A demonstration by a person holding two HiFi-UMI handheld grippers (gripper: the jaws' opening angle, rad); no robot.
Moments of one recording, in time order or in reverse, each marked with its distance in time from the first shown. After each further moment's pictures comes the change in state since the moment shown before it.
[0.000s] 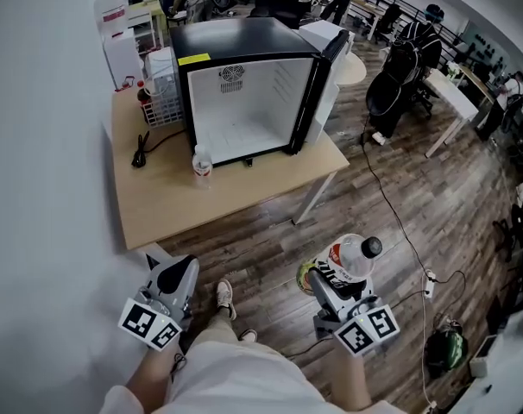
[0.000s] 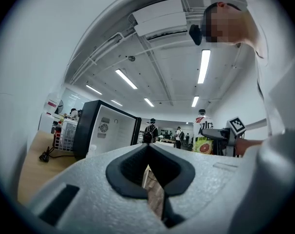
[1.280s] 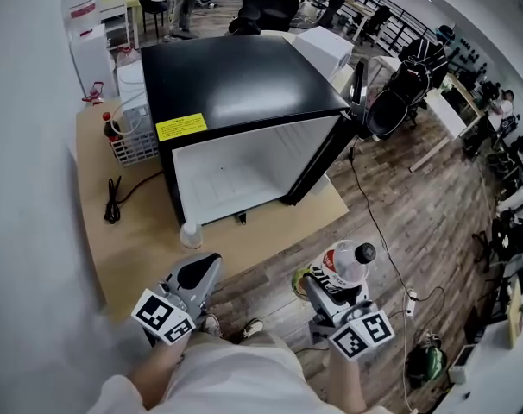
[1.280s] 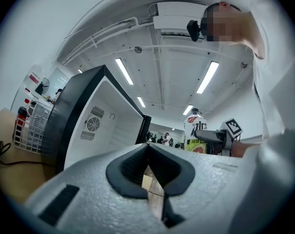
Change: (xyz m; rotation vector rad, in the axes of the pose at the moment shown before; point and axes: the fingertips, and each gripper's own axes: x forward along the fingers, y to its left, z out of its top) left arm 0.226 0.155 0.002 -0.145 -0.011 -0.199; right arm 0.240 -0.079 0.025 -0.069 0.087 -0.082
